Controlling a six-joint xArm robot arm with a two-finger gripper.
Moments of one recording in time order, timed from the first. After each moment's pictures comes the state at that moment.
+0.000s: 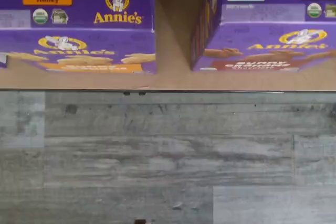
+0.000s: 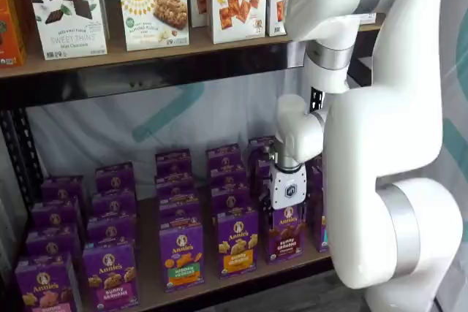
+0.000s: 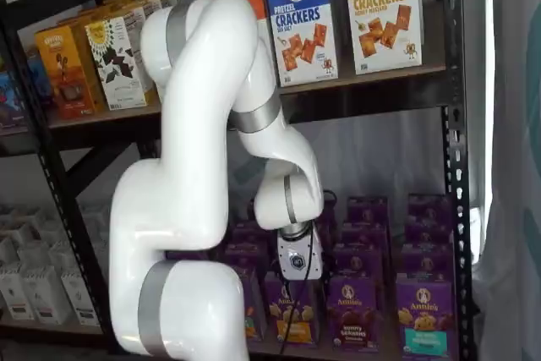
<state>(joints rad) -0.03 0.46 -0.74 -0.25 0.23 0.21</state>
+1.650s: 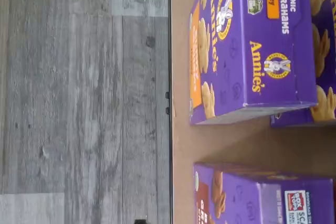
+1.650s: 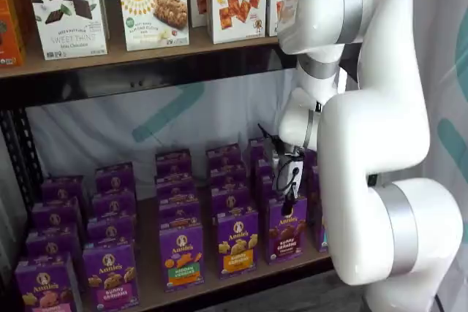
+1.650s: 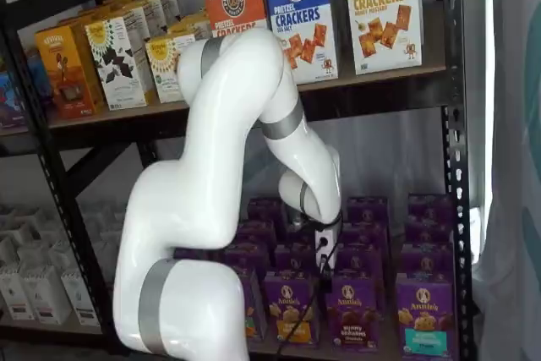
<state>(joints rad) -0.08 0.72 -1.12 0.40 0.33 -2.01</state>
